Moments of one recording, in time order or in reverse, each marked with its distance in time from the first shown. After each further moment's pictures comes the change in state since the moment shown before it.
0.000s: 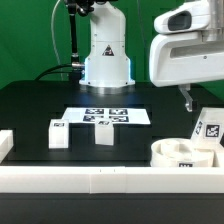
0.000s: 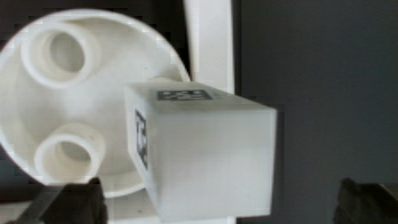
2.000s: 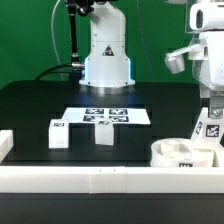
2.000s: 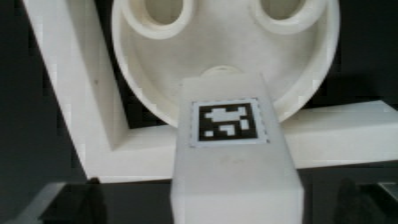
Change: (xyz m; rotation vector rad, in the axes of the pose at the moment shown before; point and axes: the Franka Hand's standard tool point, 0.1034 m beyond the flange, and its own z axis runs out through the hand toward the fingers) arm -0.007 0.013 0.012 -0.144 -0.001 -1.347
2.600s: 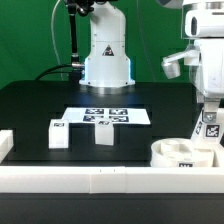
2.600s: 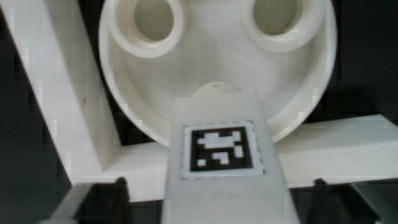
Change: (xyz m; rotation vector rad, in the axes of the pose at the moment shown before) arm -0.005 -0.001 0.005 0.009 -0.004 0.011
